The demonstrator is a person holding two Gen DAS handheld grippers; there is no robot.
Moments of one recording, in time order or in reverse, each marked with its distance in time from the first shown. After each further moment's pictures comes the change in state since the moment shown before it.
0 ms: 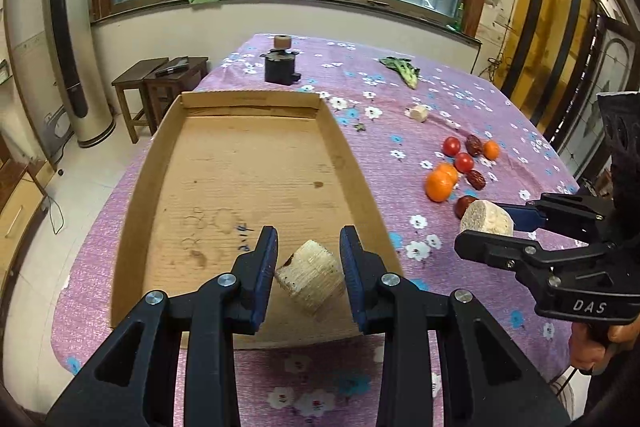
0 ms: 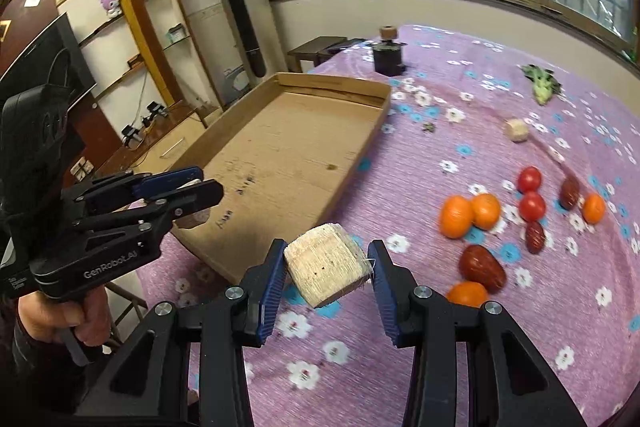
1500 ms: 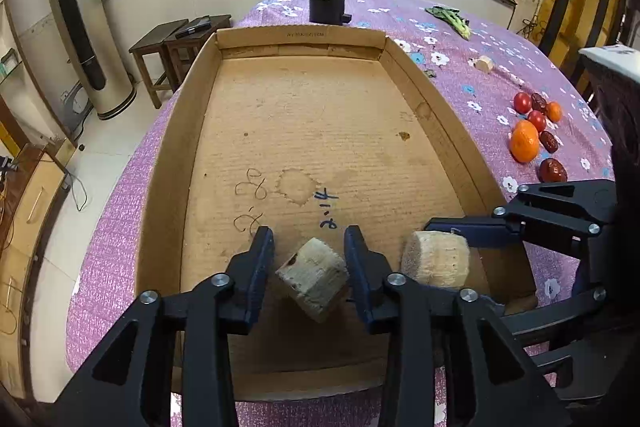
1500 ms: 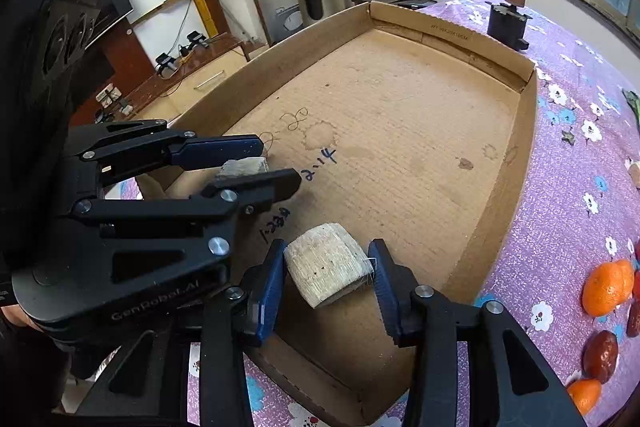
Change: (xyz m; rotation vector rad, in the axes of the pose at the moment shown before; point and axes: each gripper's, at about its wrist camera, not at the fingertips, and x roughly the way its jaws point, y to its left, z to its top) left arm 0.056 0.048 -0.010 0.013 0.169 0.106; right arm 0.117 0.071 0.016 -0.193 0.194 0.114
